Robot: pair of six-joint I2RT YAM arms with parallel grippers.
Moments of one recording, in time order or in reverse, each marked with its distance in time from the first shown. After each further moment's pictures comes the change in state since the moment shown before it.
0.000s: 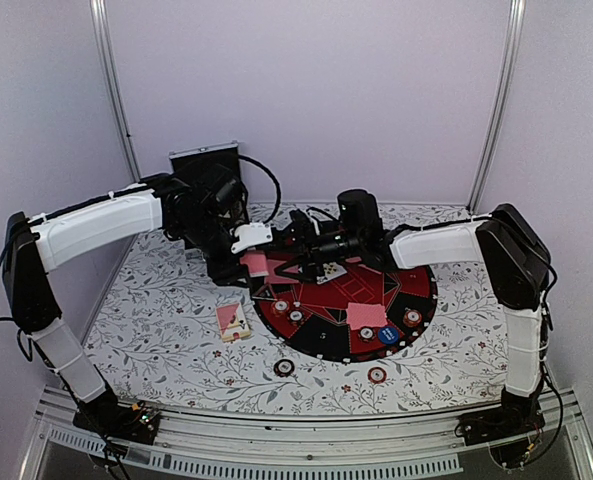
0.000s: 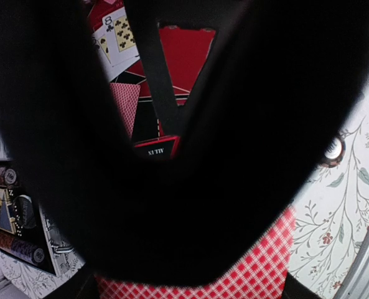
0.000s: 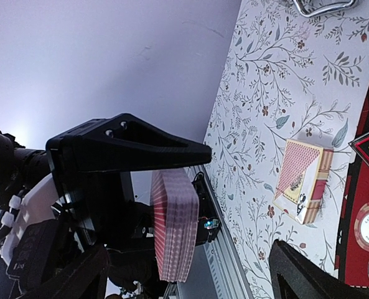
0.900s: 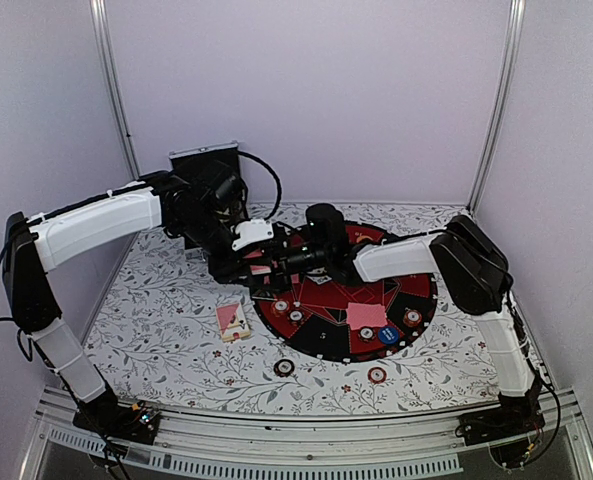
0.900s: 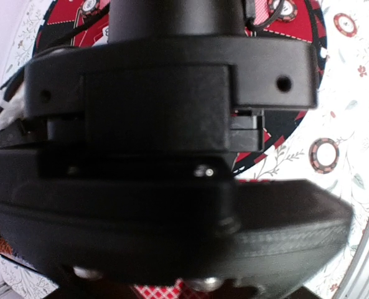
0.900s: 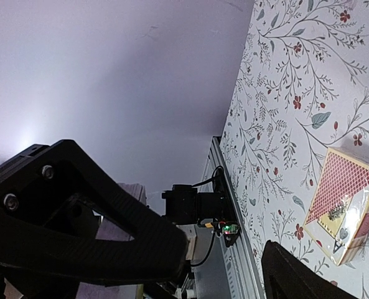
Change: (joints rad) left arm 0.000 0.000 0.021 -0.001 0.027 0.000; right arm 0.087 0.253 0.229 0.161 -0.040 0.179
